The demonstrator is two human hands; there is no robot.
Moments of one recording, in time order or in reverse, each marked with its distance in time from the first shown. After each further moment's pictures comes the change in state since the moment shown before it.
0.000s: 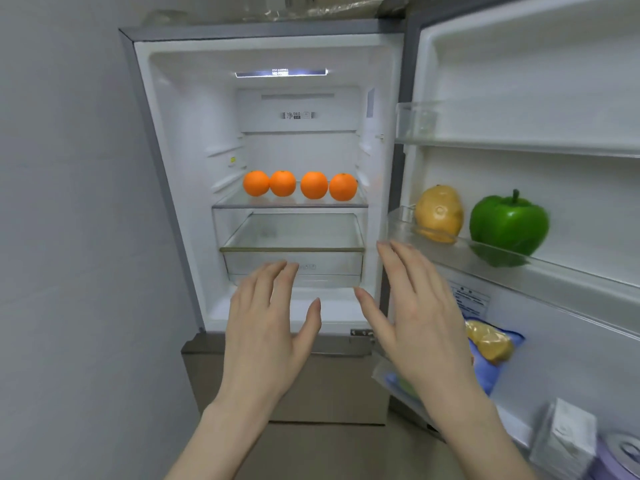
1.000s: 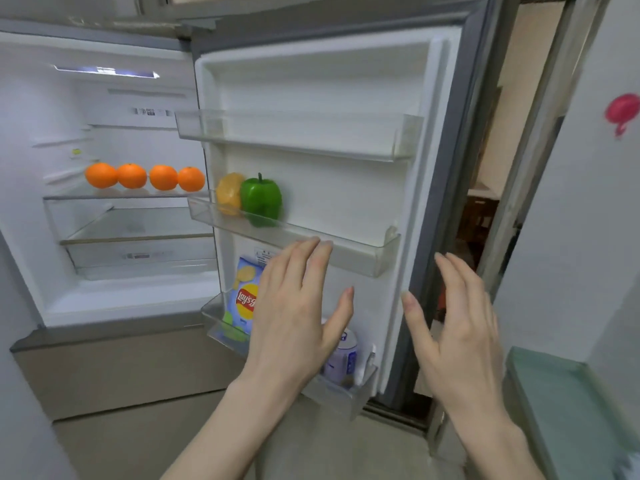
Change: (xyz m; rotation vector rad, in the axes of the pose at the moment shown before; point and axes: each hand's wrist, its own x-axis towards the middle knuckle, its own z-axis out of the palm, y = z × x) left_hand -0.057 0.334 -0.023 -0.350 0.046 0.263; right_hand -0.166 0.194 -0.277 -0.068 0.179 0.350
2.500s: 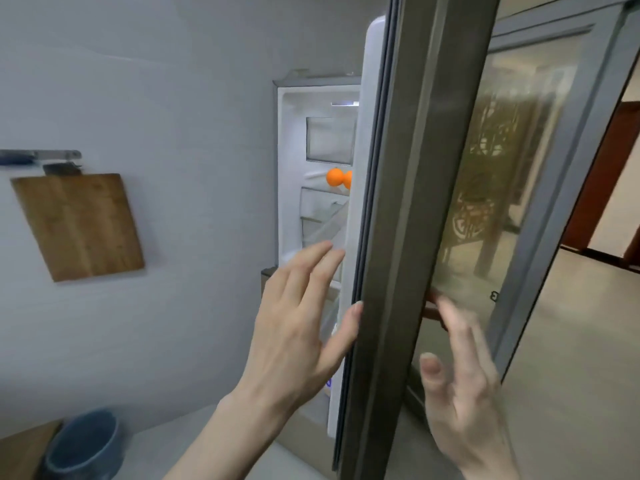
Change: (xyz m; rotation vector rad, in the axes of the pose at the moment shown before) left_hand -0.065 0.042 -0.117 0.481 0.138 -0.281; right_hand -0.021 -0.052 0.040 0.961 -0.418 -0.403
